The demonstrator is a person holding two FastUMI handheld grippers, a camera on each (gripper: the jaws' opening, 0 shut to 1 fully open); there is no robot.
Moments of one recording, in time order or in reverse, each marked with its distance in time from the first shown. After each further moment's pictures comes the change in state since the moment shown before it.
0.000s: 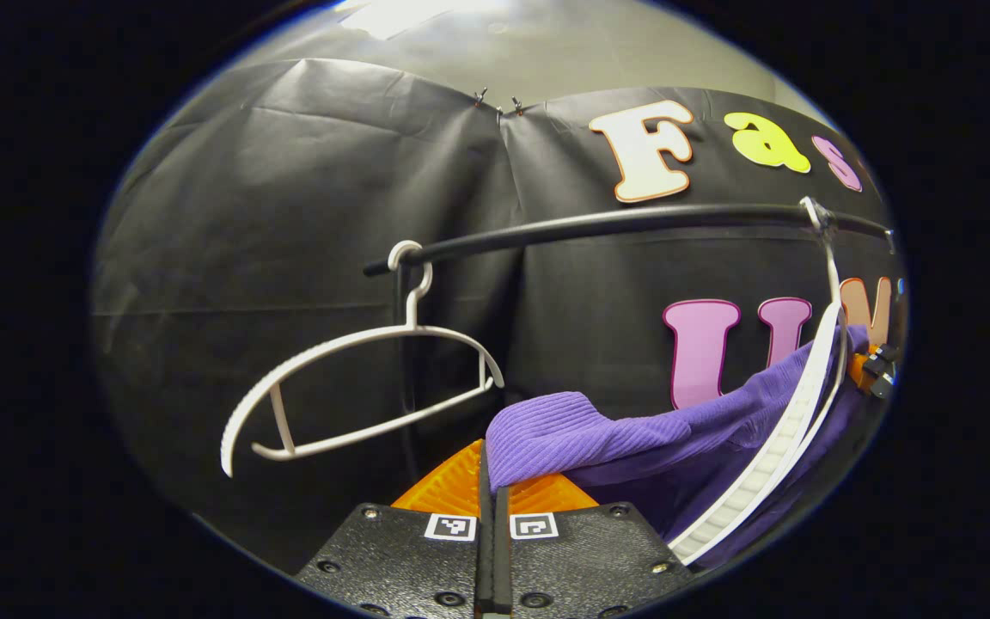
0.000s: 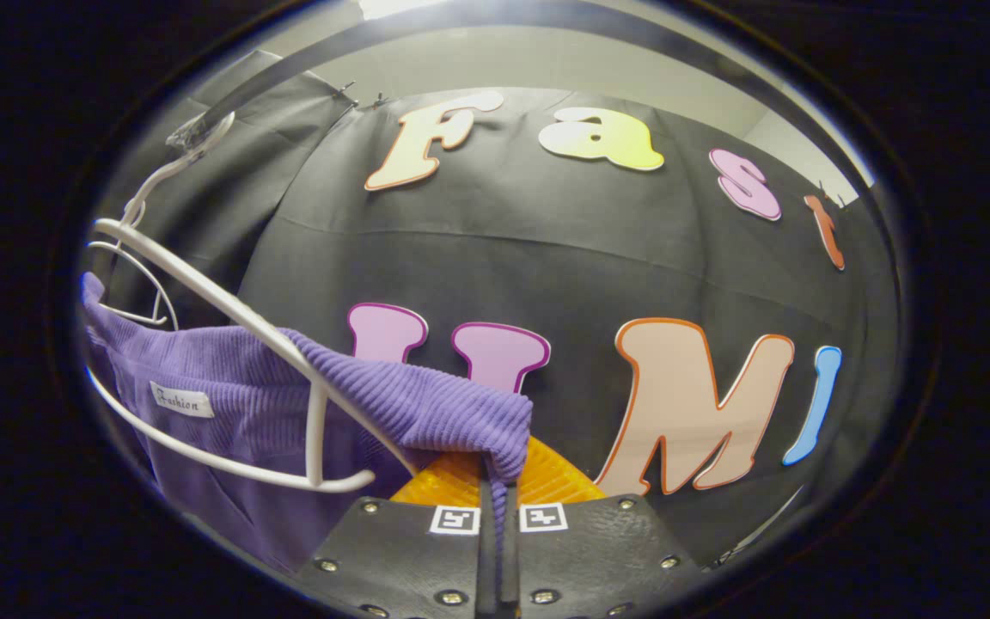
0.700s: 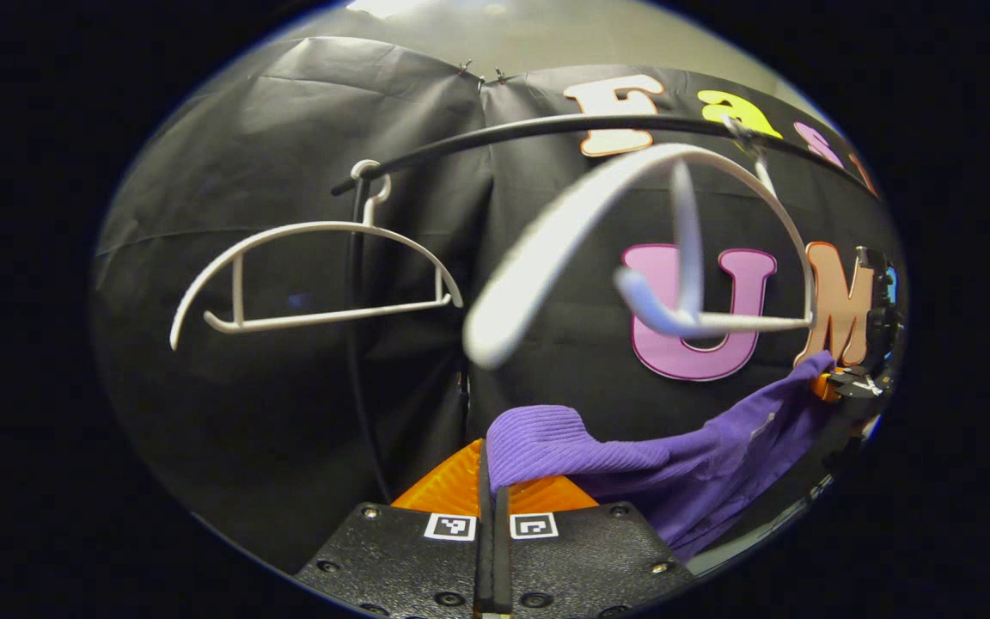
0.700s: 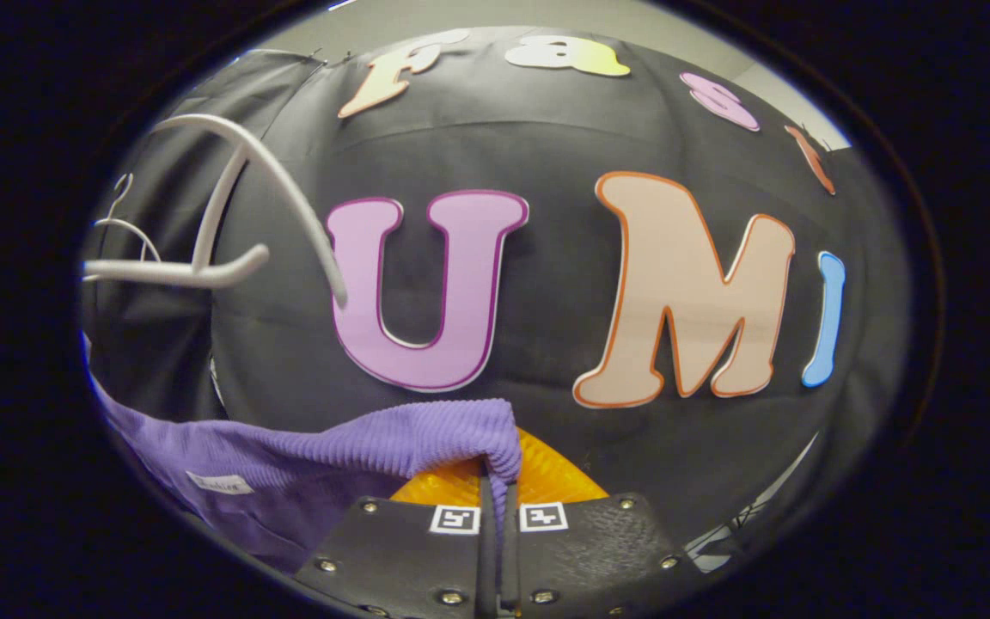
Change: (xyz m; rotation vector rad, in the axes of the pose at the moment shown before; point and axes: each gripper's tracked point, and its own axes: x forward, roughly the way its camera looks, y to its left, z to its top) left arm -0.033 -0.060 -0.089 -0.018 0.123 -0.093; right arm -0.026 -0.020 -0.138 0.067 0.279 -0.007
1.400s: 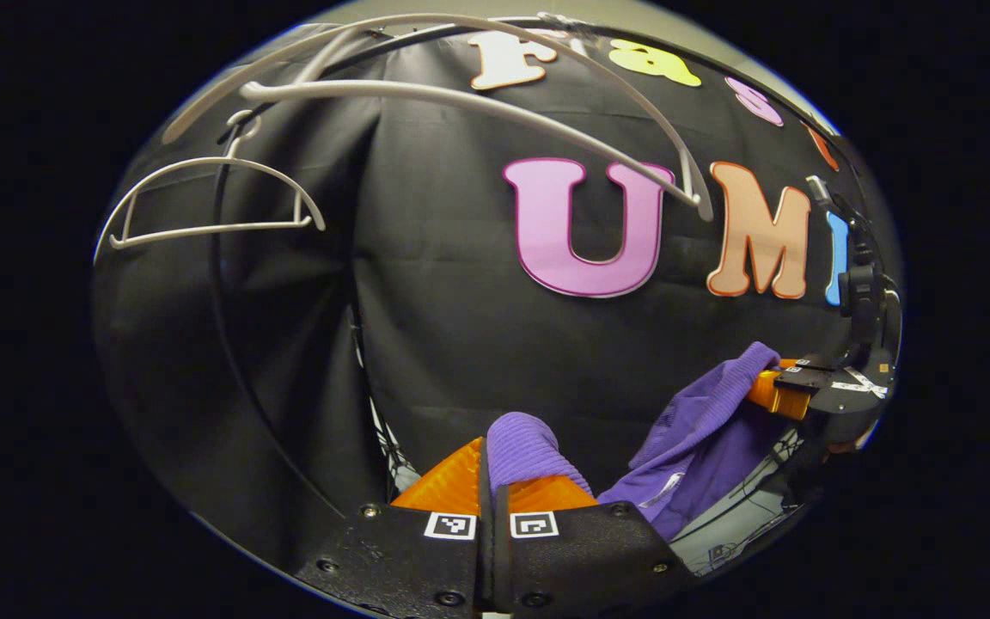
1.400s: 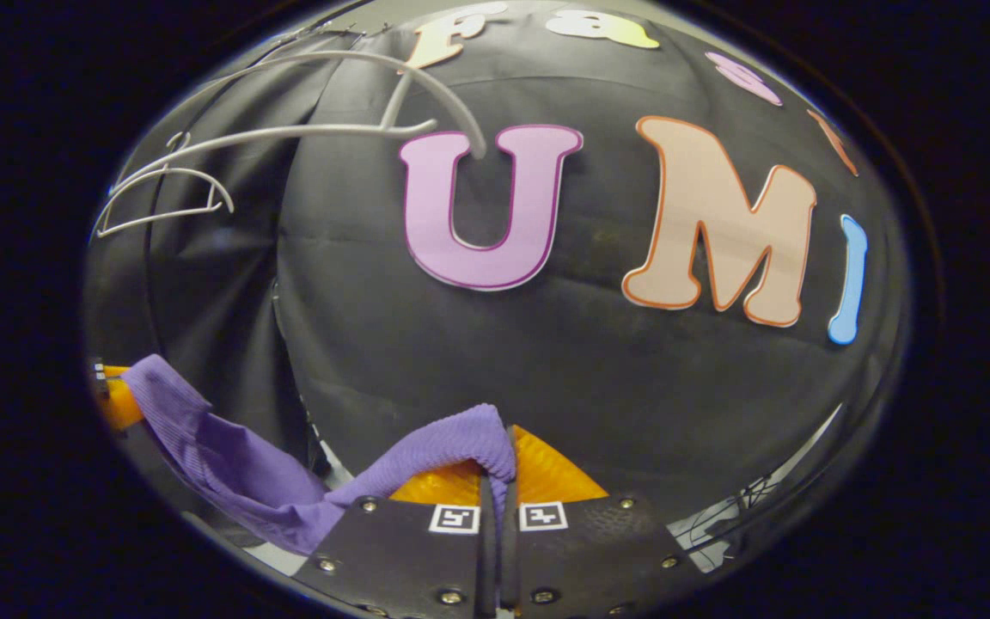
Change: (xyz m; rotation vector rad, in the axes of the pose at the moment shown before) left arm -0.005 -0.137 -0.102 0.060 0.199 -0.270; right arm -0.079 0.039 -0.091 -0.047 0.205 0.169
